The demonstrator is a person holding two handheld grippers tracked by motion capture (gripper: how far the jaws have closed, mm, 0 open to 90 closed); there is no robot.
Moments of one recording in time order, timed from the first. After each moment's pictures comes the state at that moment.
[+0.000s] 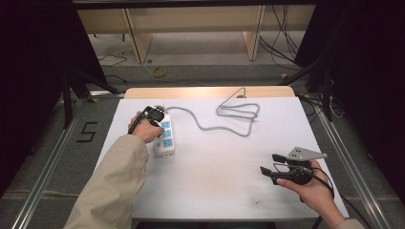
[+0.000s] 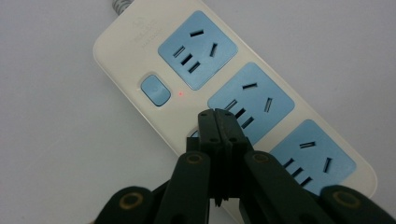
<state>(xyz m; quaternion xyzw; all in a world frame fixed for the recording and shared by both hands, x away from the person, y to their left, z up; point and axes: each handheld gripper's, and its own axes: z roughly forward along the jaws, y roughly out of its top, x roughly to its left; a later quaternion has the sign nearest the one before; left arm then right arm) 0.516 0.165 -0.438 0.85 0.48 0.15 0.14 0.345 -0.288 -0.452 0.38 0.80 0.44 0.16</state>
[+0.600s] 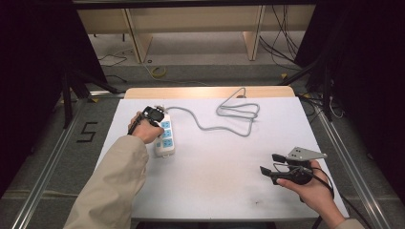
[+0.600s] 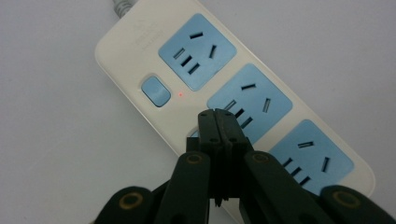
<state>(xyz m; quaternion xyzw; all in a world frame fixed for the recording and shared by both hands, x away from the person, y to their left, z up) 0.514 0.164 -0.438 0.85 0.48 0.15 0.14 0.345 -0.287 -0.452 0.37 0.80 0.44 0.16</state>
